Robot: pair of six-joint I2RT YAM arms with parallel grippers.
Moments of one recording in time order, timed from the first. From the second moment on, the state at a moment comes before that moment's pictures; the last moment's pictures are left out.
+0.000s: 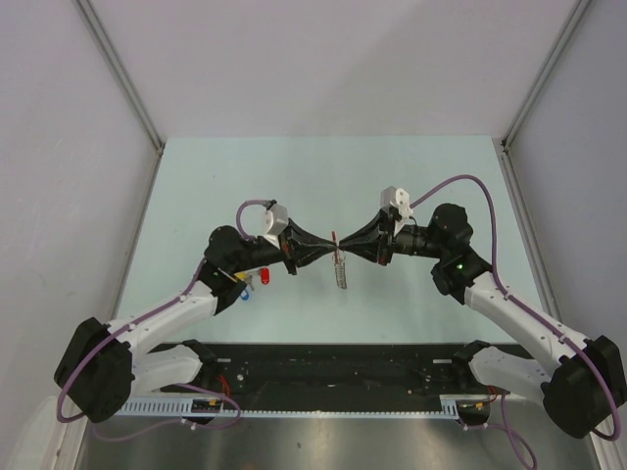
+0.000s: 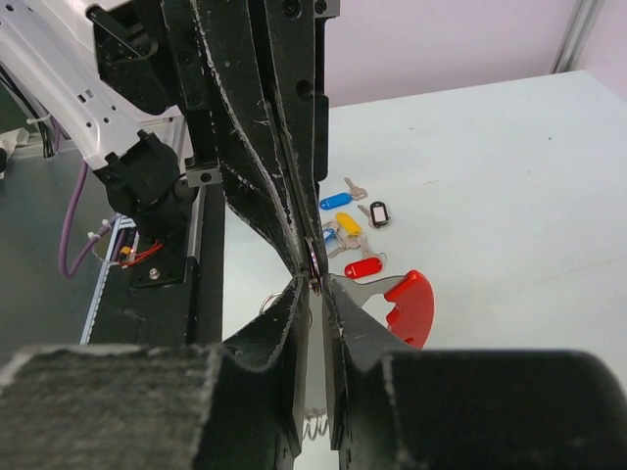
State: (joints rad) left arm -0.64 1.11 0.57 0.76 0.73 -0.29; right arm 0.55 1.05 0.73 0.38 -0.88 0.10
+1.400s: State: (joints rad) left arm -0.65 0.82 0.64 -0.30 0.05 -0.22; right arm 0.57 1.05 0.84 -0.28 -0.86 -0.36
